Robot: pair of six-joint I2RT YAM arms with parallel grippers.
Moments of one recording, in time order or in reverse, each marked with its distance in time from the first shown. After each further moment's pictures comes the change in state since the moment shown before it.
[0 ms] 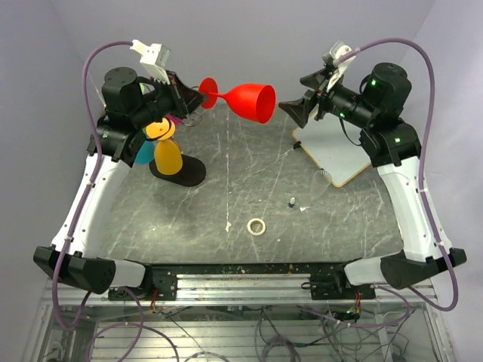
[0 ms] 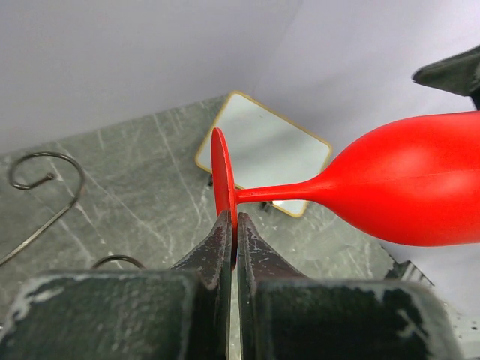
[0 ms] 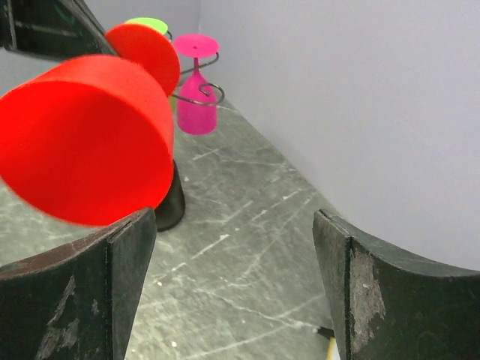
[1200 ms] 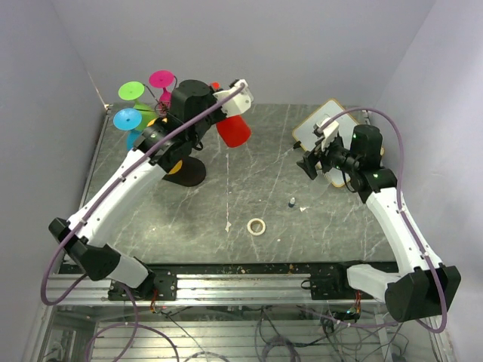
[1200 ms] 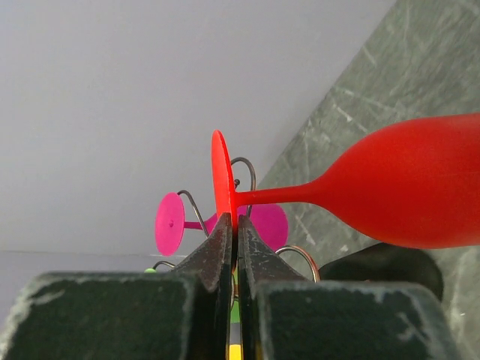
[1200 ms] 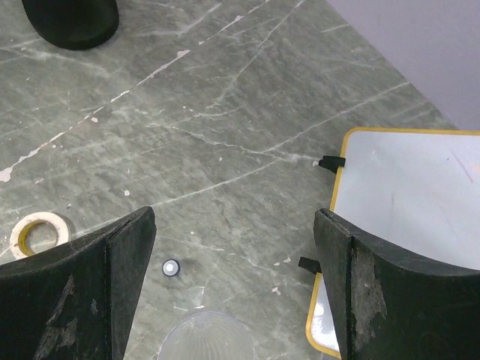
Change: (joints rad) left arm -0.425 0.116 0.133 -0.206 -0.873 1.169; right arm -0.190 -0.254 -0.786 0.119 0.047 -0.282
